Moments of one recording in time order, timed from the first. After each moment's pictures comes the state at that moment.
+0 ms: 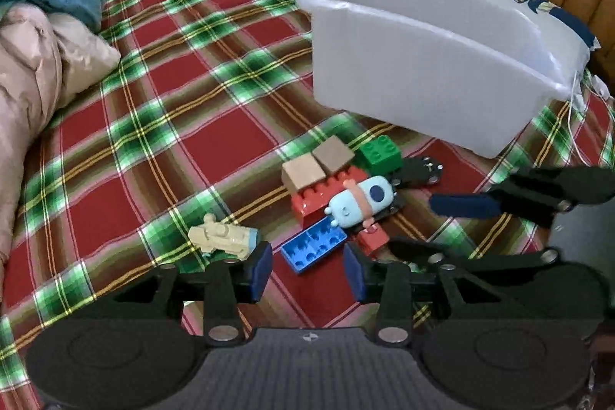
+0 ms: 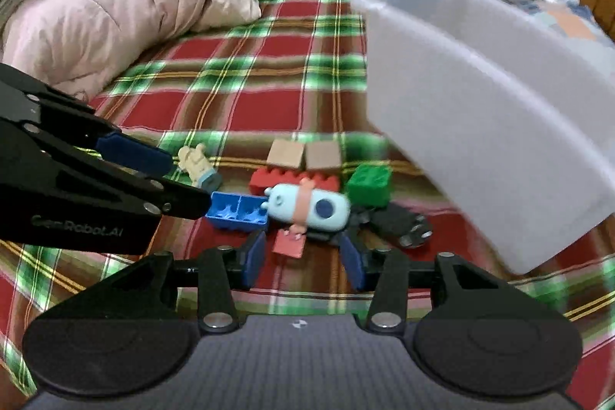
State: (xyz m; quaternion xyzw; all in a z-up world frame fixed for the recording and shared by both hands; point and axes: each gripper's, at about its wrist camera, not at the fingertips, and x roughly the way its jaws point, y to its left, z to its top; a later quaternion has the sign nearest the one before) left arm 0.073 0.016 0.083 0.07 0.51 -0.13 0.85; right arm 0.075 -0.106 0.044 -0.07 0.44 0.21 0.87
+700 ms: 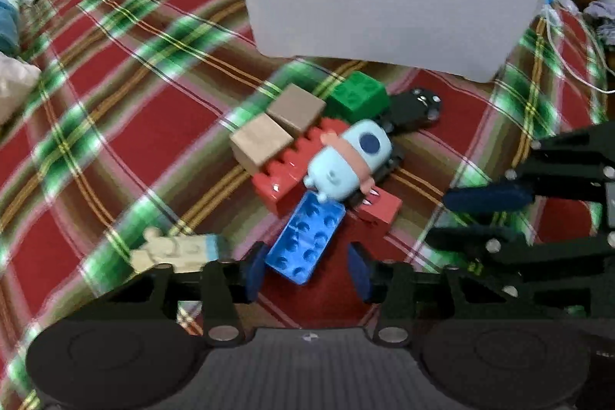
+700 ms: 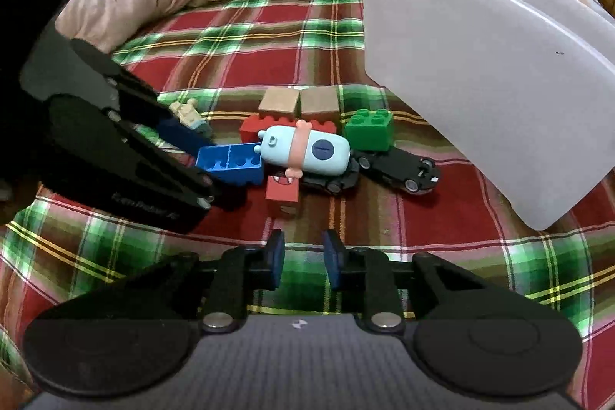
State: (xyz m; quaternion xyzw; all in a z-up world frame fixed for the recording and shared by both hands) left arm 0.097 0.000 0.020 0.14 0.53 -0.23 0.80; right arm 0.055 -0.124 0.018 -0.07 0.45 0.22 0.86
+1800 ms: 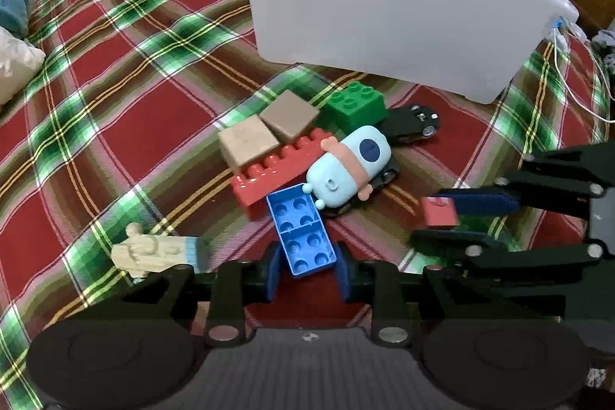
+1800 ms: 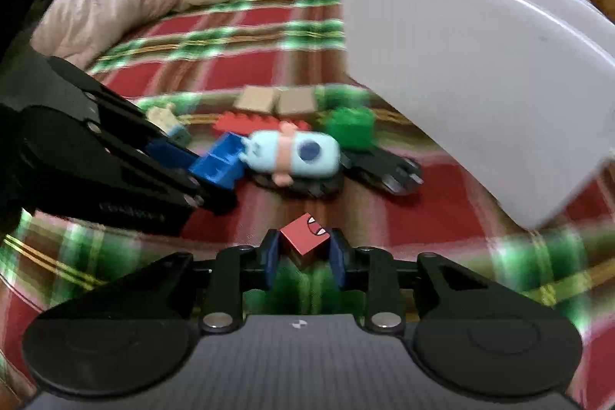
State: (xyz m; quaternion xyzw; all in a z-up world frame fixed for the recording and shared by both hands) left arm 0.092 -0.010 0.015 0.11 0.52 -0.20 0.82; right arm 0.055 -0.137 0.010 -0.06 0.45 0.19 0.87
